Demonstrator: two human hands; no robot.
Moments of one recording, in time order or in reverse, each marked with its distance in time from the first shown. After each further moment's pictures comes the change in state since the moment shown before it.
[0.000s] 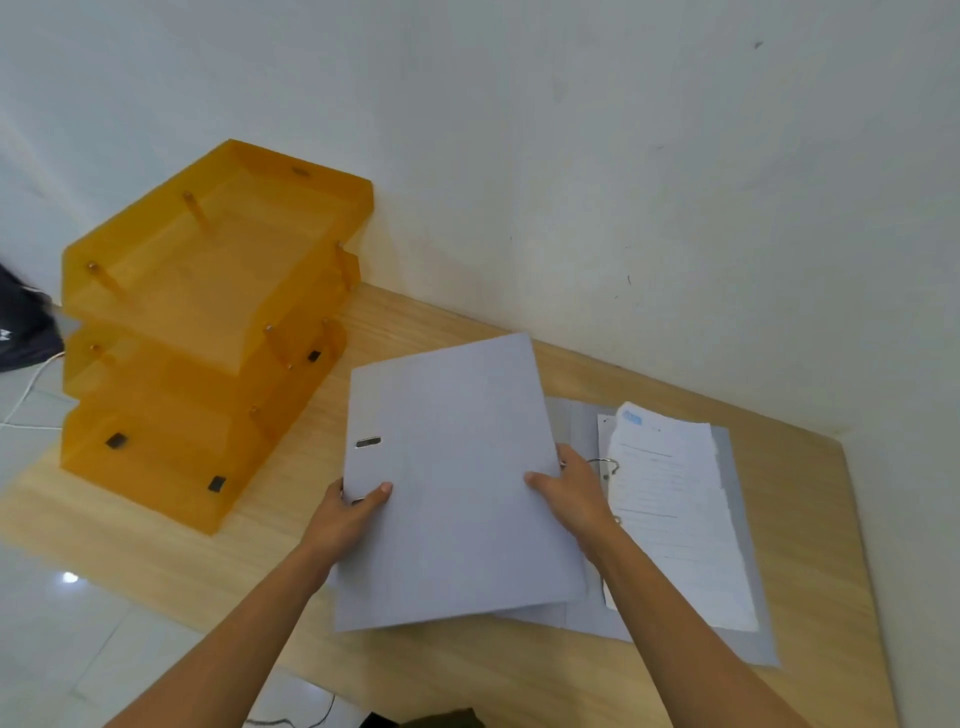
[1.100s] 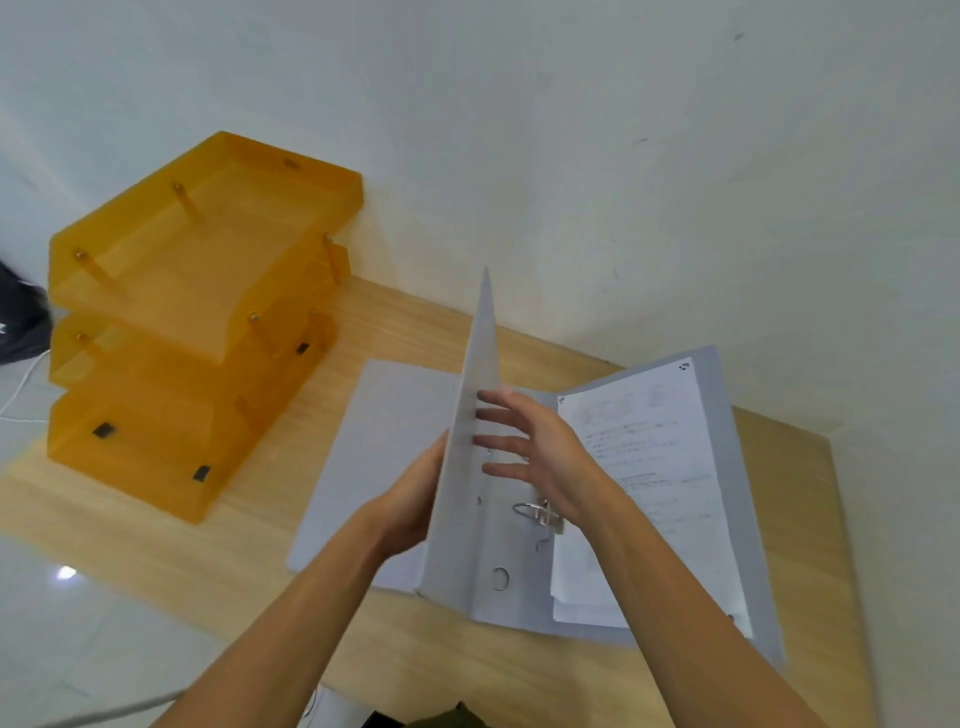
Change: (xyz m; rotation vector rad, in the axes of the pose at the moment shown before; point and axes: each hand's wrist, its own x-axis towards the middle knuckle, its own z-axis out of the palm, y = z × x) left_hand -0.060 0.078 0.074 -0.299 -0.514 0.176; right_hand -0.028 -0.064 -0.006 0.361 -0.313 -0.013
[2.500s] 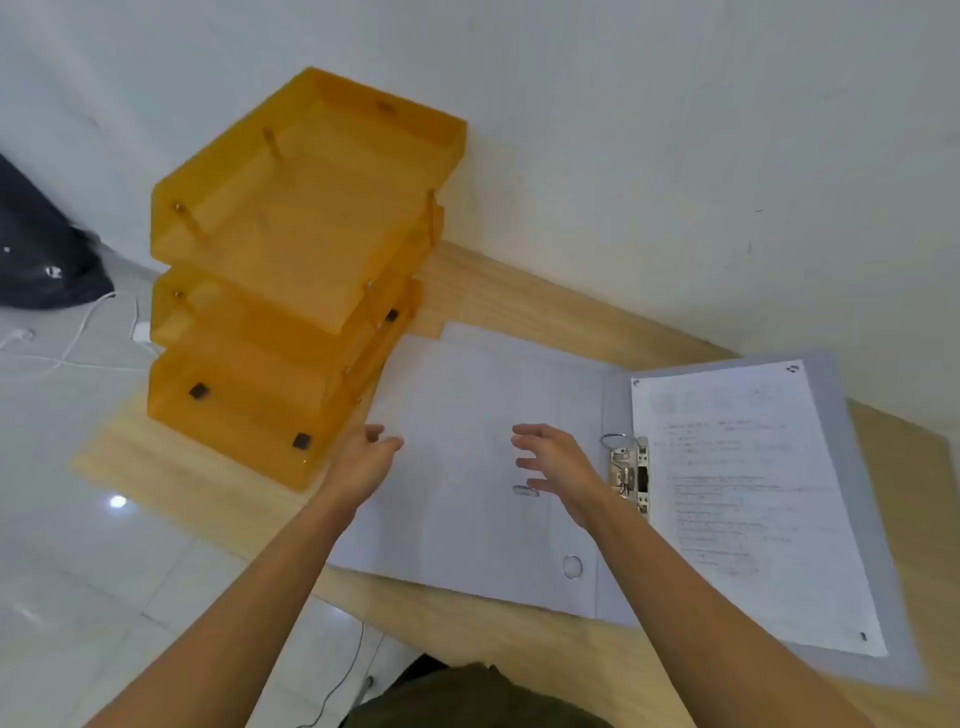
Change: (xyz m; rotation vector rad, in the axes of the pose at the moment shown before) left_hand -0.007 -0.031 -0.197 0.393 0.586 -0.243; right_hand 0.095 0.096 0.083 -0.229 0.118 0.226
